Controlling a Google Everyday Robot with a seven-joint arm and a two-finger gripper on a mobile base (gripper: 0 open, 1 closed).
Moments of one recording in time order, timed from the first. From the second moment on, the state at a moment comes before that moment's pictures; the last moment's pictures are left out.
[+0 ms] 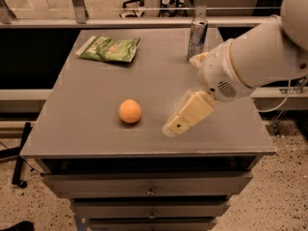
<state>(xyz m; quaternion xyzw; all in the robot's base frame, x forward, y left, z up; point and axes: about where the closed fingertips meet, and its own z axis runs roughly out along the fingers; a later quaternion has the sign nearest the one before) 0.457 -0.061 0.928 -0.55 0.75 0.14 0.34</state>
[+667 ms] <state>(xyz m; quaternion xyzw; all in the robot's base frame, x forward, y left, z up) 0.497 0.010 0.902 -0.53 0.74 0.17 0.39</state>
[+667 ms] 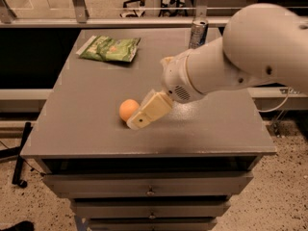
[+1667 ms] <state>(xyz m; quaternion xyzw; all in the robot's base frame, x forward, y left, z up) 0.509 0.049 0.846 -0.49 0.74 0.22 0.40</state>
